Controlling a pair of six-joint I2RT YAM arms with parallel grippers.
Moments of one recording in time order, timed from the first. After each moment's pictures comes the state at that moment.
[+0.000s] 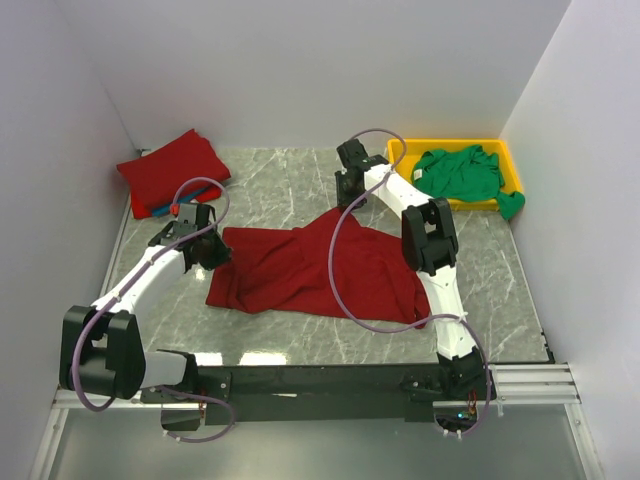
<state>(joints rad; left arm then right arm) -0.16 1.29 0.82 -0.48 0.00 -0.76 0.41 2.43 2.10 -0.76 0.01 0.33</state>
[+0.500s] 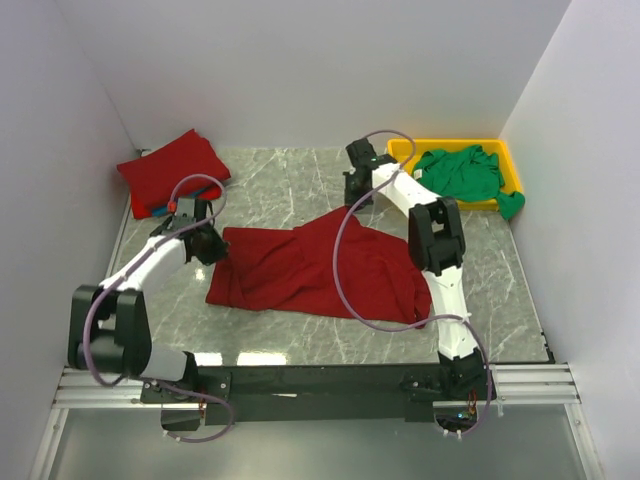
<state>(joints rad) -0.11 1.39 0.85 -0.44 0.01 -0.76 0.38 2.39 2.05 -0.76 -0.02 0.37</state>
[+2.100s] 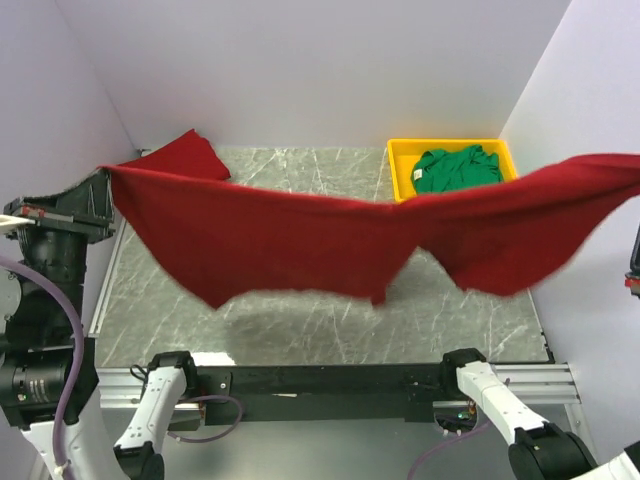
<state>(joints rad) 0.11 0.71 1.62 -0.61 0.03 -0.69 0.16 0.83 2.15 -0.60 0.00 0.34</state>
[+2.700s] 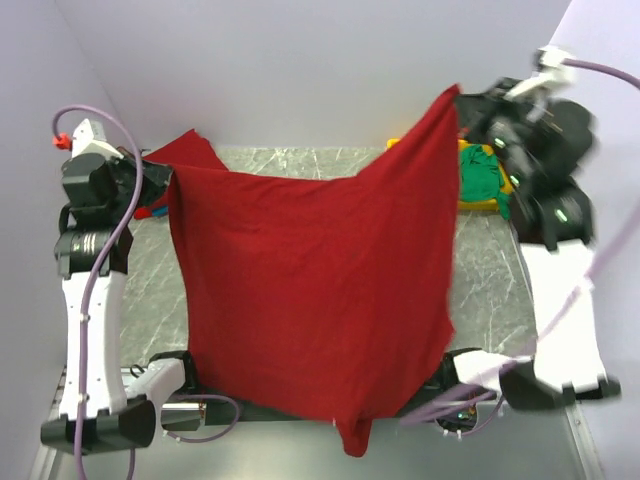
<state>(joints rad) 0.11 0.99 1.38 -0.59 0.14 -0.65 0.16 1.18 1.84 -0.52 -0.05 0.31</state>
